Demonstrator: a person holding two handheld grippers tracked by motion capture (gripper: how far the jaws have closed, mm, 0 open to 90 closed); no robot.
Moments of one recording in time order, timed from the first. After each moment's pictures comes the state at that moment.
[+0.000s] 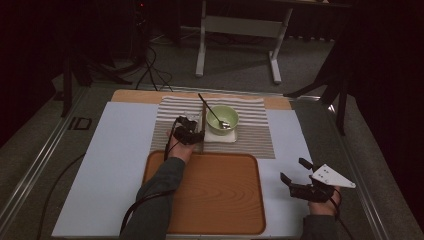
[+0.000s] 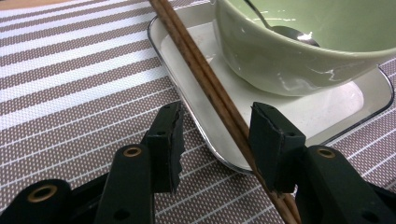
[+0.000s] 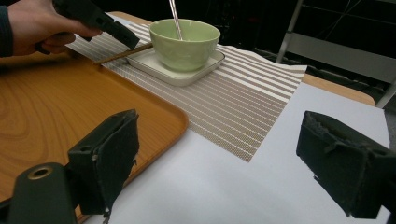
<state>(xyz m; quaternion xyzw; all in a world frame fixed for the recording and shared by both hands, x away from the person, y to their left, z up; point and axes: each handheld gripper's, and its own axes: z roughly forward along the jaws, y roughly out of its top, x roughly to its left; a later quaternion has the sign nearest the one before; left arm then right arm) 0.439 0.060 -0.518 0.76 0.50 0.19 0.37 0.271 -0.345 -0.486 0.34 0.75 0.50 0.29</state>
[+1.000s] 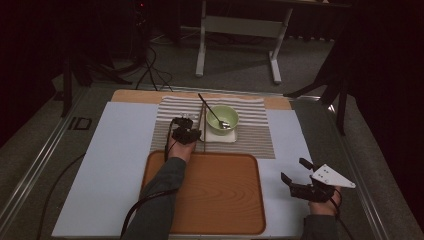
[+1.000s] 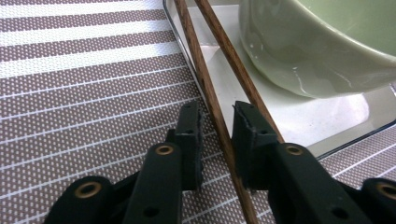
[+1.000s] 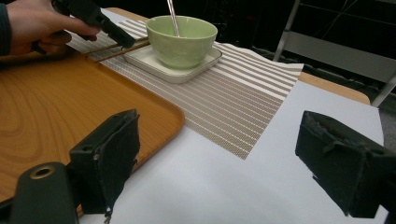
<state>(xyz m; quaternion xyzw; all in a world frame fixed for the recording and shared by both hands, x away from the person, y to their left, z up) 0.447 0.068 -0.527 0.73 0.56 0.13 0.38 0.271 -0.346 -0.487 0.34 0.75 0.49 0.29</state>
